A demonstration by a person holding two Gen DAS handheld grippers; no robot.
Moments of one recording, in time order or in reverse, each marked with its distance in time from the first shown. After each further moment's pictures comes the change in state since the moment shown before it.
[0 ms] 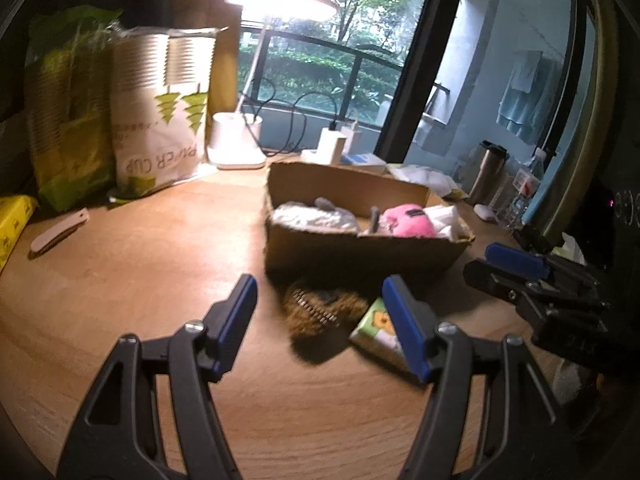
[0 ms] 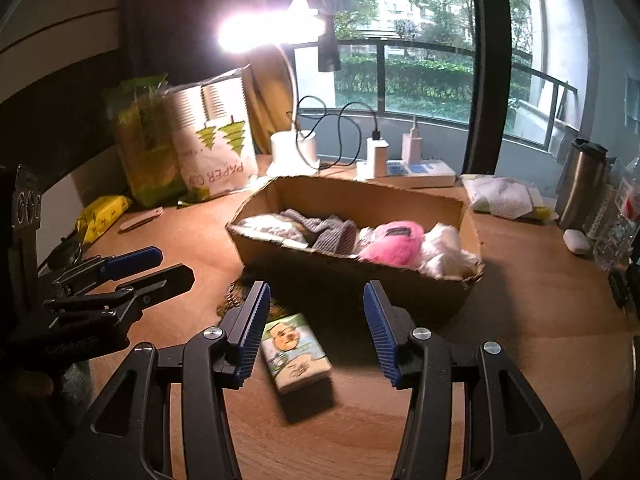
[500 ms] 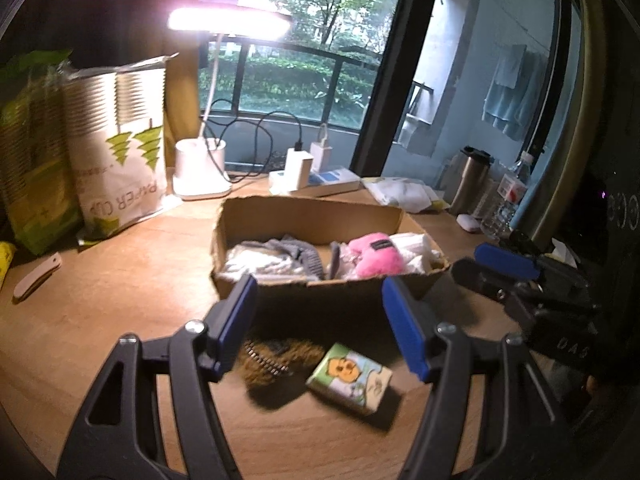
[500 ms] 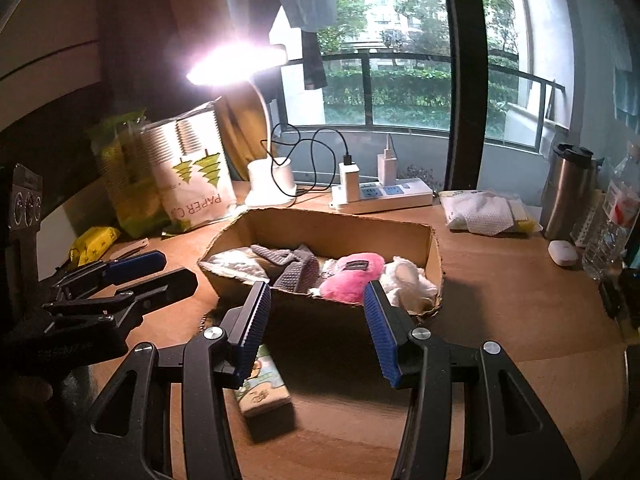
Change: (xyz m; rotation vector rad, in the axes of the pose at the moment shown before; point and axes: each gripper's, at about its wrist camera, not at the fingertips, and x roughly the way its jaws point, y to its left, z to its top) left arm 0.014 -0.038 0.038 0.049 -0.016 -0.041; right arm -0.011 -0.039 0.022 0.044 -0.062 -0.014
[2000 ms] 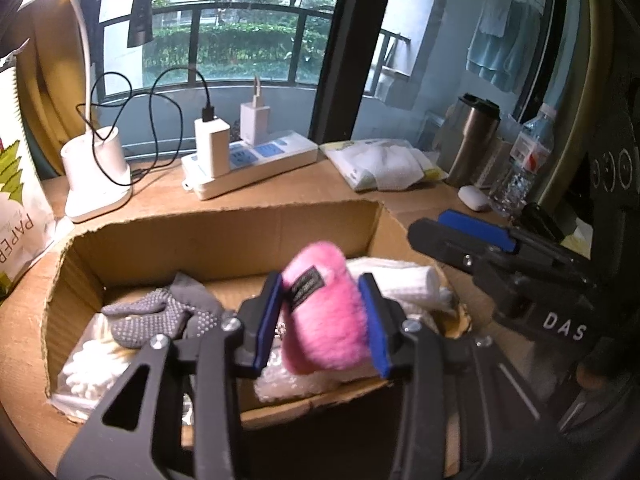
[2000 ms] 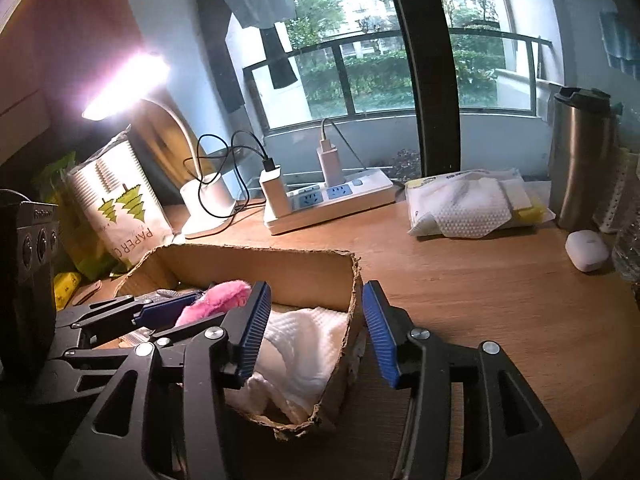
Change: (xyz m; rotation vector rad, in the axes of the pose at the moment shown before) left arm 0.159 -0.068 0.043 0.098 0.158 -0.061; right arm 0.092 -0.126 0.025 0.145 0.009 0.047
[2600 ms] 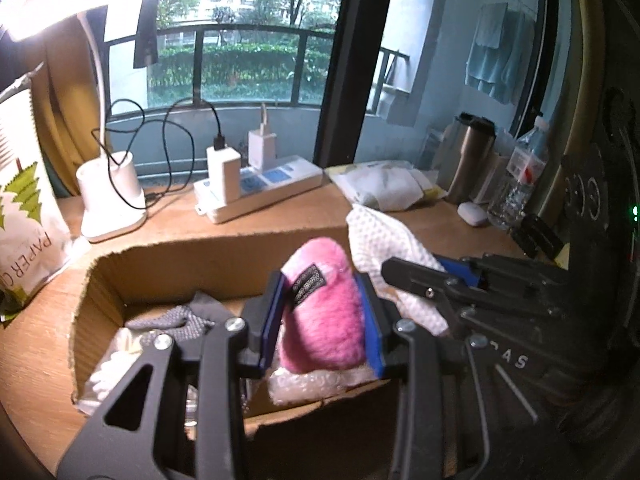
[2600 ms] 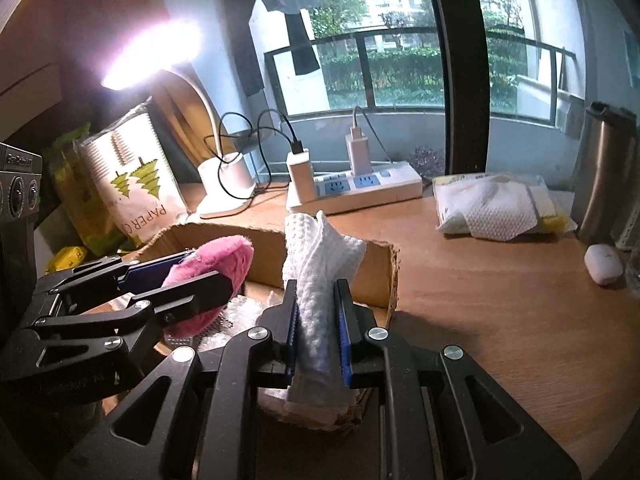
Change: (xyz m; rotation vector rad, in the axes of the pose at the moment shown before) left arm -0.016 0.002 0.002 0.022 -0.066 0.023; right arm 0.014 0.019 -0.005 -0.075 0.049 0.038
